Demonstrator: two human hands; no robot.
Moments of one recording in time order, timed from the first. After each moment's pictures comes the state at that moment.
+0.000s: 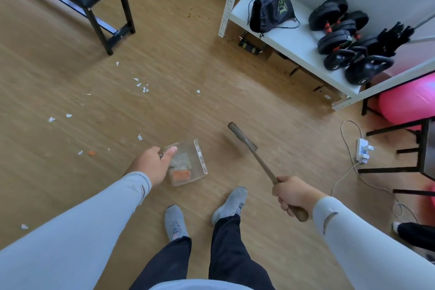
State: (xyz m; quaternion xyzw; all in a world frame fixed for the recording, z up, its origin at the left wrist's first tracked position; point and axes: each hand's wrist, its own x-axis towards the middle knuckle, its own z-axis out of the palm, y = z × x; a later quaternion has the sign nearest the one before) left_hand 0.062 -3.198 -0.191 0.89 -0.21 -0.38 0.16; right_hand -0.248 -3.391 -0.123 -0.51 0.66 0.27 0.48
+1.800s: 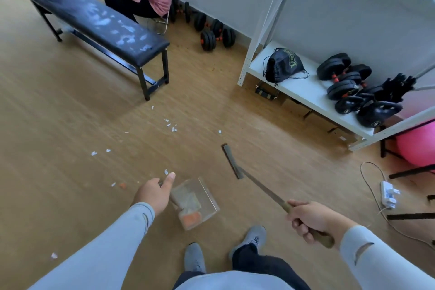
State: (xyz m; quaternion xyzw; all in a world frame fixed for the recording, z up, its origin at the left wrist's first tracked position) left_hand 0.105 -3.118 -0.118 0.90 -0.12 -0.36 0.21; right_hand -0.218 -3.352 -0.051 -0.46 0.63 0.19 0.60
